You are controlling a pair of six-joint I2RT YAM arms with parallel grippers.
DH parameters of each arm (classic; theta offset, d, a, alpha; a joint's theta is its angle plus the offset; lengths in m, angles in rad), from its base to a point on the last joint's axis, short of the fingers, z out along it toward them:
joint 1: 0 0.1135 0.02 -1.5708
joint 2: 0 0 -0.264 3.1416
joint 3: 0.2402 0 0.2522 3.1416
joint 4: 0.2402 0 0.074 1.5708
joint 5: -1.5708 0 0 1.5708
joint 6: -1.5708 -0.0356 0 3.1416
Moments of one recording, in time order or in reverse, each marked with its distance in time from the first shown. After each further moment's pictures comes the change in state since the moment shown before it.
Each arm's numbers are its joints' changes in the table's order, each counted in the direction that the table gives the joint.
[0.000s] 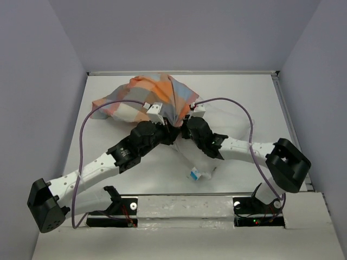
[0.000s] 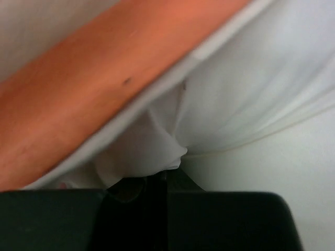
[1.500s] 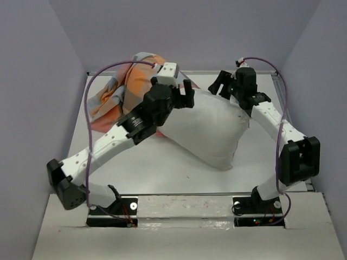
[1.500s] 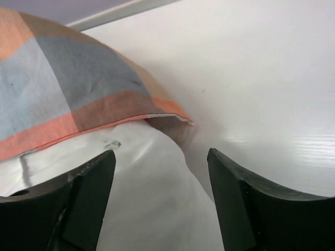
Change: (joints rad) left arm 0.026 0.382 0.665 0.198 0.242 -0.236; right arm -0.614 0.021 0.420 0.455 0.650 -0.031
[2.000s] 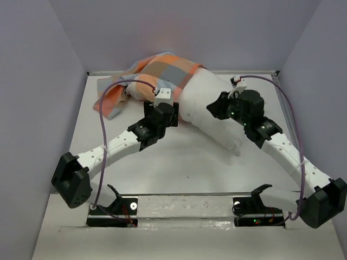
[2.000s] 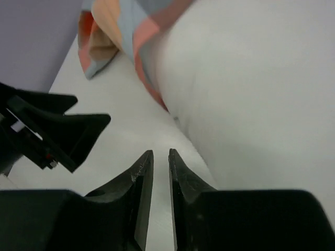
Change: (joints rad) left arm 0.053 -0.111 -0.454 -0.003 0.229 0.014; right arm 0.148 -0.446 -0.234 -0.011 -0.056 0.120
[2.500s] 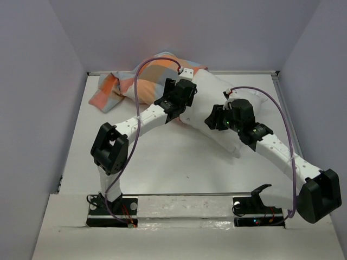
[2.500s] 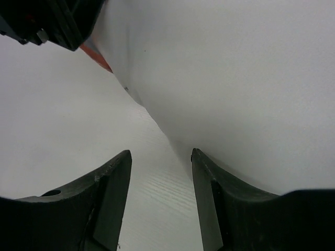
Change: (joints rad) left arm 0.068 0.520 0.531 -0.013 -0.037 -0.205; right arm 0.040 0.060 -0.189 0.003 -0.005 0.042
